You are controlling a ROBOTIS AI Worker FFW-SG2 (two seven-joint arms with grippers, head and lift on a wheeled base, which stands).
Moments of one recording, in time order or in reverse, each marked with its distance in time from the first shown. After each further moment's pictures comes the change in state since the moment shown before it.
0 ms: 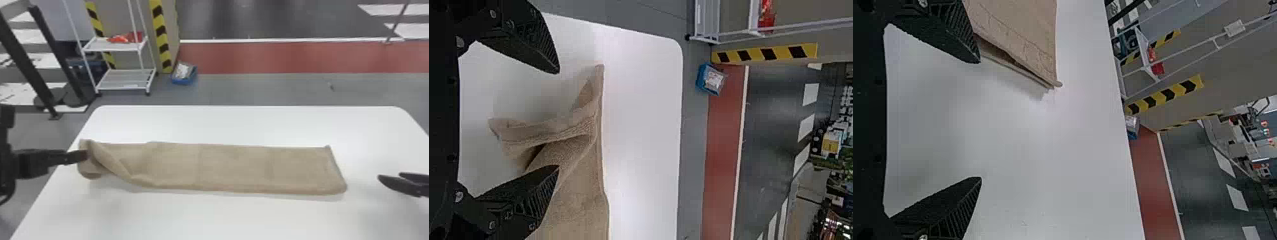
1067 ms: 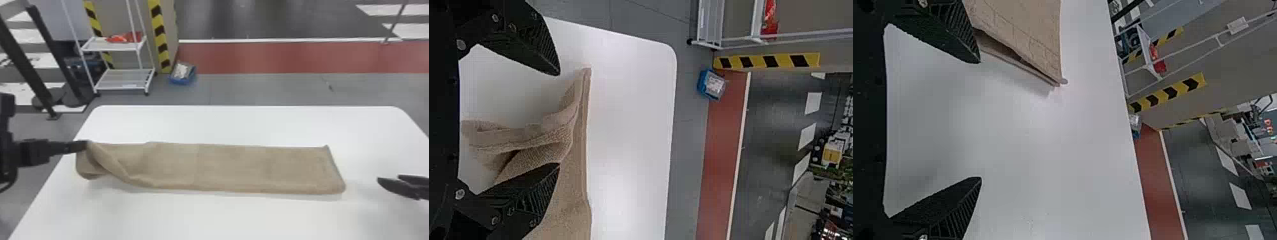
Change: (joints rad) left arm -0.086 0.013 -0.025 0.065 -0.011 0.031 0.017; right arm 0.008 -0.001 -0.004 0.010 0.000 -0.008 0.001
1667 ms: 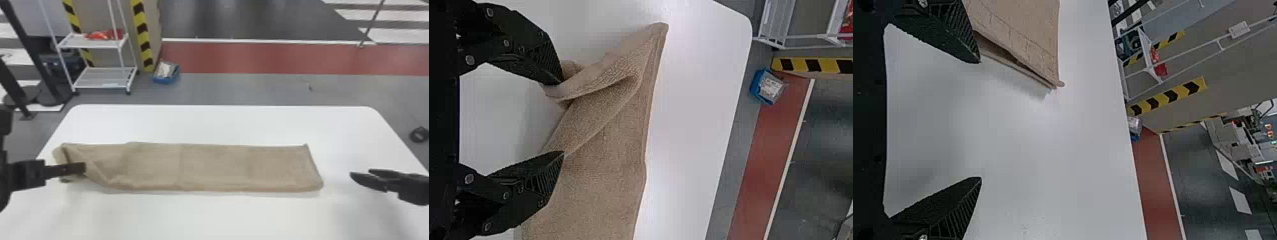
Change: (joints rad) left arm 0.056 -0.081 -0.072 -0.202 0.023 0.338 0.124; right arm -0.015 0.000 0.013 0.010 0.007 -0.006 -0.002
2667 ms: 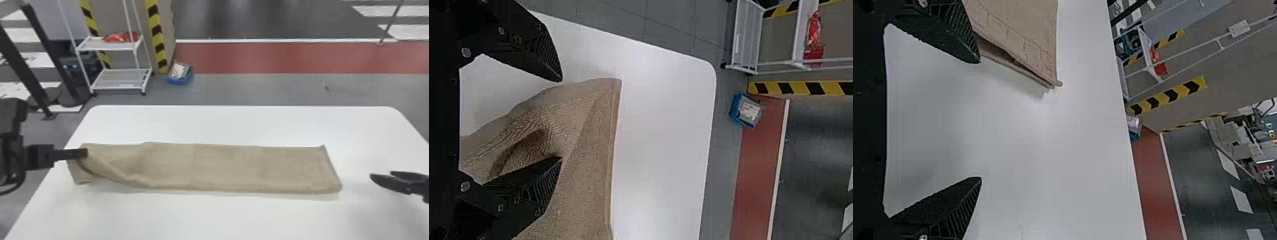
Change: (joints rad) left arm -0.105 0.079 0.002 0.270 -0.058 -0.255 -0.011; right arm -0.009 0.000 0.005 -0.002 0.012 0.015 0.002
